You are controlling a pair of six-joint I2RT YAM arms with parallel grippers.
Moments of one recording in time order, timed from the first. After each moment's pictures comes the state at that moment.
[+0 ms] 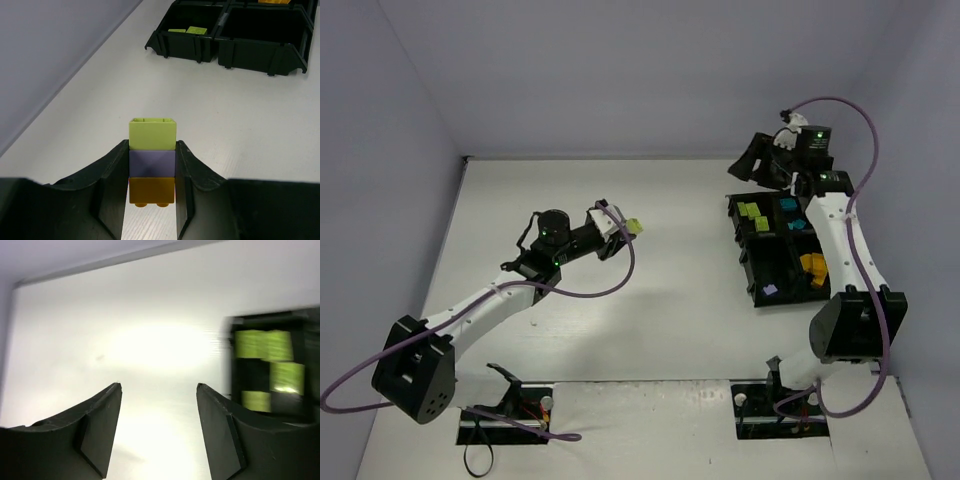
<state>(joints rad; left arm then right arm) -0.53 1.27 0.80 0.33 0.48 0.27 -0.07 1.58 1.50 -0.50 -0.36 0.31</state>
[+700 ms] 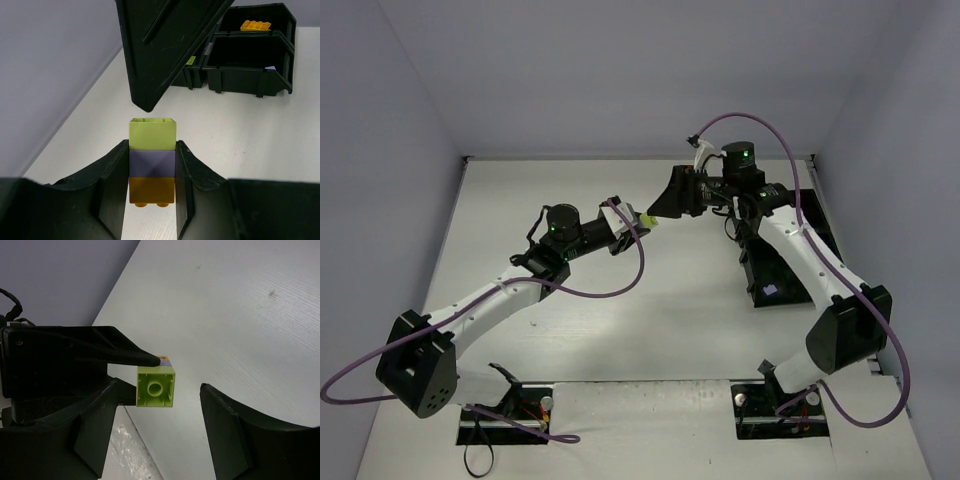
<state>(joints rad) -0.60 1.31 0.90 0.35 0.49 0.30 0.36 1.52 1.40 -0.40 -0.76 0.37</state>
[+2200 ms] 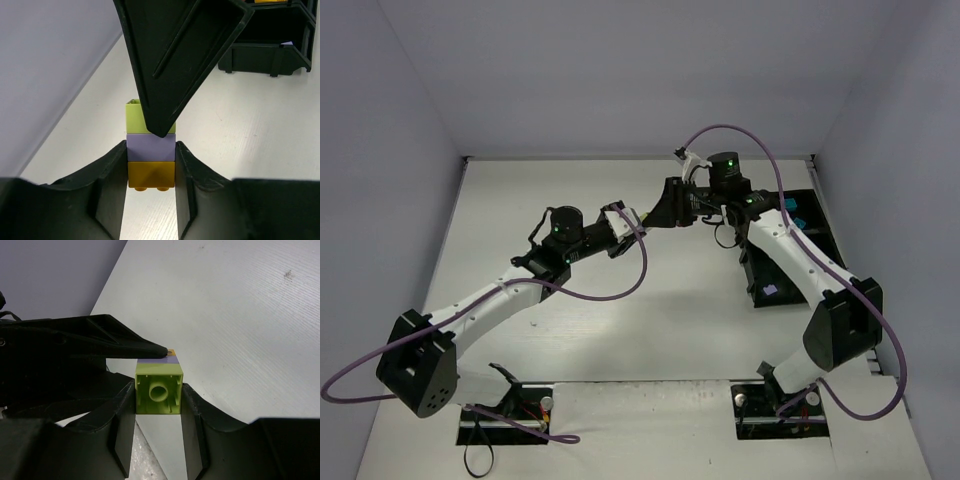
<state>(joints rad) -0.61 1.31 0.89 0.29 0.43 0.37 0.43 1.55 1.34 -0.36 -0.74 0.39</state>
